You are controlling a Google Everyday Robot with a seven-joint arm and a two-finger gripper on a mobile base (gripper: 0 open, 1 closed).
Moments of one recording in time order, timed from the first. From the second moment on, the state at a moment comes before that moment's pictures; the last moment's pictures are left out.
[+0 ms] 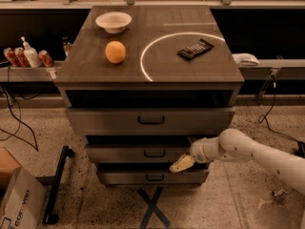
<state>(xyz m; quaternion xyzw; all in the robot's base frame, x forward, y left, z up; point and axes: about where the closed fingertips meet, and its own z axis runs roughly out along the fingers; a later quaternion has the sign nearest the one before) 0.598 -0.132 0.454 -0.43 0.81 0.24 0.33</state>
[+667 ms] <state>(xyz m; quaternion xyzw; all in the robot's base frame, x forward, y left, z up) 0.598 -0.125 0.433 -0.43 0.81 0.26 0.30</state>
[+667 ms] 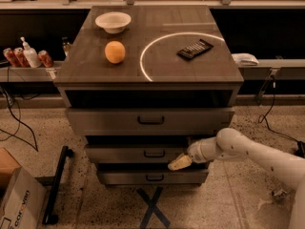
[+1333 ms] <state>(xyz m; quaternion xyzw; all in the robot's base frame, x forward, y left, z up) 0.598 -0.125 0.440 -0.43 0.81 0.26 0.30</state>
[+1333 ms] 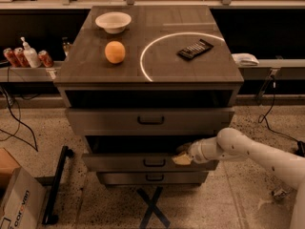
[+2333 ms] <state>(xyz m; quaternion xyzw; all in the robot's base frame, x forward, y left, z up) 0.597 -0.123 0.439 -0.43 0.81 0.26 0.30</state>
